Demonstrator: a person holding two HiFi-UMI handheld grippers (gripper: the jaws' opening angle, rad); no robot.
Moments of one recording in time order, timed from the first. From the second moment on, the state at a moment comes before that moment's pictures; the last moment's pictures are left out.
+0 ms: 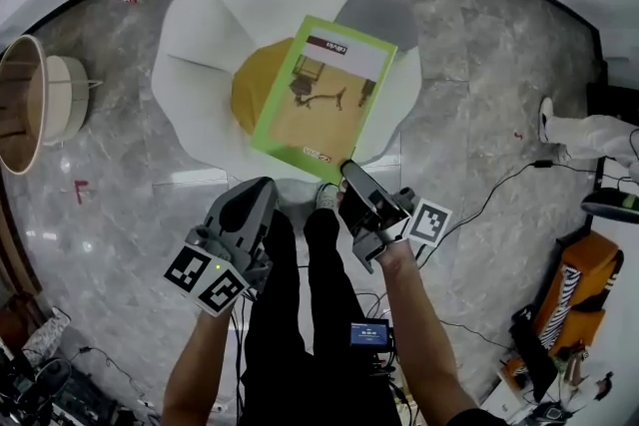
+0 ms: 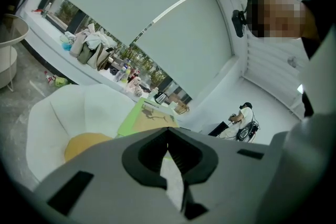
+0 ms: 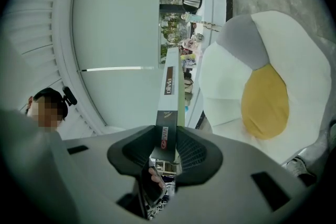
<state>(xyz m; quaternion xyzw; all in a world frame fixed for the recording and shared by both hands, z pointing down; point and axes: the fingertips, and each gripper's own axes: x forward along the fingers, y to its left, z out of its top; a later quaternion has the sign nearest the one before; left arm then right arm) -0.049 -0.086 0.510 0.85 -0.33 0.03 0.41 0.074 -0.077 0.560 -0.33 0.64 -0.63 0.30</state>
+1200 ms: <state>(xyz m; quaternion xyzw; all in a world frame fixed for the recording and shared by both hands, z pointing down) -0.034 -0.103 0.708 0.86 -0.32 0.09 0.40 0.080 -0.098 0.861 -0.36 0.60 -0.67 0.25</state>
